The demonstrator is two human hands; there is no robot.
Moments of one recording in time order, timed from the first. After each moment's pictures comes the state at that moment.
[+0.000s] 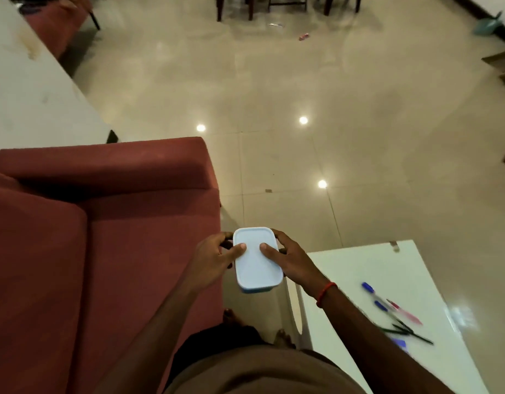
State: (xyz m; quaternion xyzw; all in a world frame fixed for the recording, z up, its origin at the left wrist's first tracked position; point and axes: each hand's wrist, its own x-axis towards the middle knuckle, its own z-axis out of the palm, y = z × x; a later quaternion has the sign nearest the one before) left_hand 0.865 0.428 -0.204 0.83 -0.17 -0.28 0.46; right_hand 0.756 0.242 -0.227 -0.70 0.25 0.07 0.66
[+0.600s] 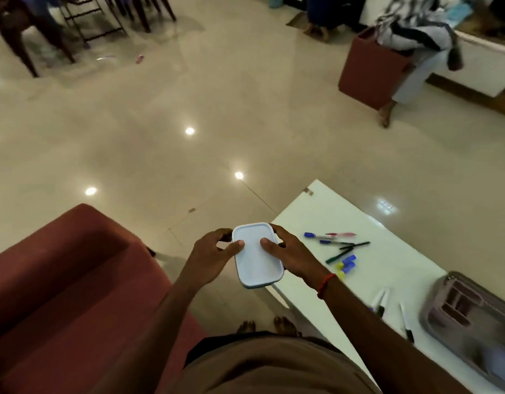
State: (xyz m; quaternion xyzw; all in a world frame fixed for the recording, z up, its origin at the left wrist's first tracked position) left_hand 0.842 0.310 -0.194 0.75 -0.42 -0.39 0.33; right_hand 0.642 0.219 -0.217 -0.62 0.46 -0.12 0.63
